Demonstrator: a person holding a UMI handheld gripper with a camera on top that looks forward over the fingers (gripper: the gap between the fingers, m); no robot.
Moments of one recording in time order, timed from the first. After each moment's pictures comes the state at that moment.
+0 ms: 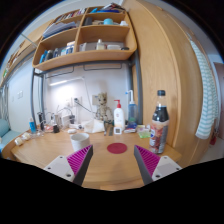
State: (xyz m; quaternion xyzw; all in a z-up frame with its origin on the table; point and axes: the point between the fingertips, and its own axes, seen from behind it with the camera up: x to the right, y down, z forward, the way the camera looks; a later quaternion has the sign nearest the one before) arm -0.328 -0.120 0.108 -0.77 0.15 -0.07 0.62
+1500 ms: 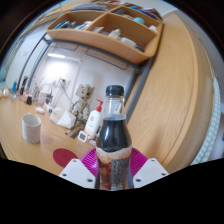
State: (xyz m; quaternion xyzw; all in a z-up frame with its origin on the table) arm -0.163 -0.035 0.114 -0.76 0.01 -0.25 0.60
